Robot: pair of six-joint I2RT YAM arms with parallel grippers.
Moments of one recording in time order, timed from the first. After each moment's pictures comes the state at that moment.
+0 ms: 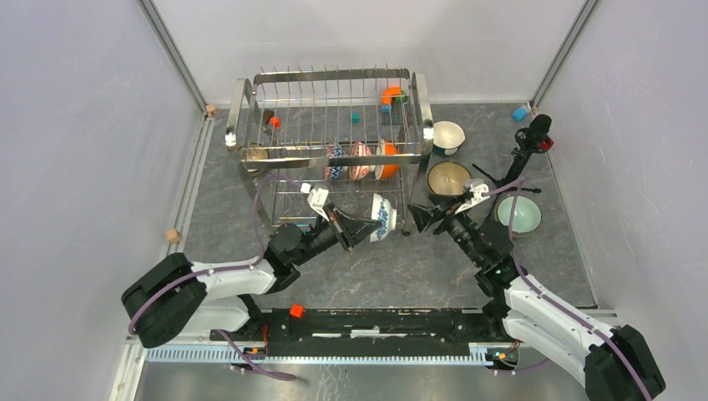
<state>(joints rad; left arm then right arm) -0.87 1.25 0.31 1.14 0.16 -0.78 0.55 0.78 0.21 0.65 -0.02 0.34</state>
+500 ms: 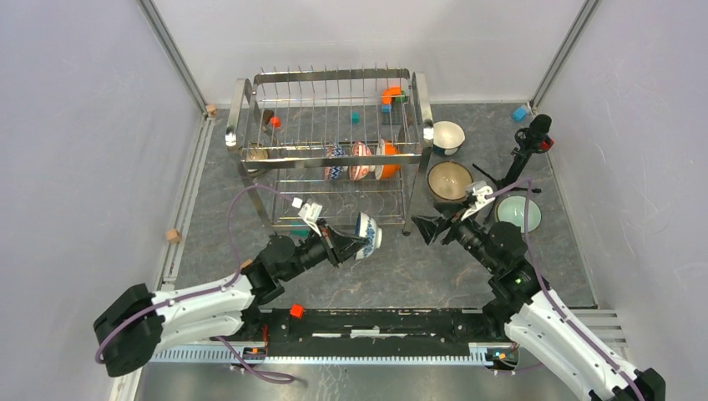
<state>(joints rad) -0.95 0.95 0.23 0.75 0.05 -0.74 0.55 0.54 0.31 0.21 -0.11 0.29</state>
